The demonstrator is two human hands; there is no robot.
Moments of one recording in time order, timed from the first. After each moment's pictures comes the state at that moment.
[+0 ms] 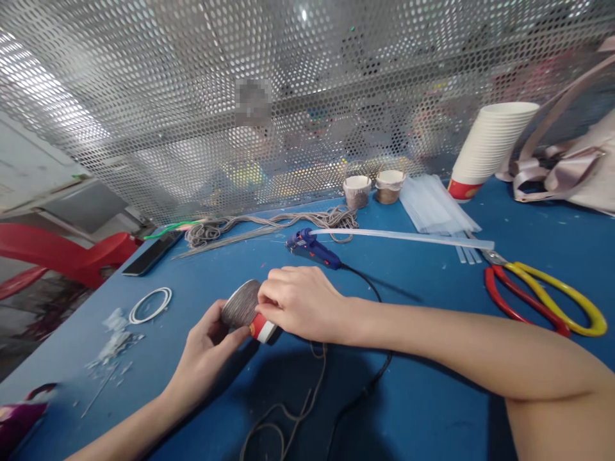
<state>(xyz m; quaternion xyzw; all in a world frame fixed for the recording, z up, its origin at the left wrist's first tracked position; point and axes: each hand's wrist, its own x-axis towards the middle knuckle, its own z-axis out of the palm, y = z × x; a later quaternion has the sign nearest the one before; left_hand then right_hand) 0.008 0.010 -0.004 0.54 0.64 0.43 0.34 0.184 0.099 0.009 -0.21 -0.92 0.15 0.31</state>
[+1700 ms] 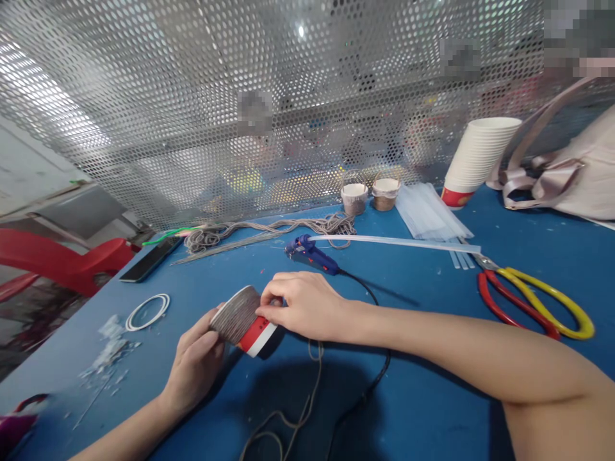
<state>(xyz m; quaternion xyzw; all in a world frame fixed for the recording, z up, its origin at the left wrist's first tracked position) -0.016 0.011 -0.028 0.51 0.55 0.53 0.39 0.187 0.100 0.013 -0.24 -0.87 0.29 0.31</state>
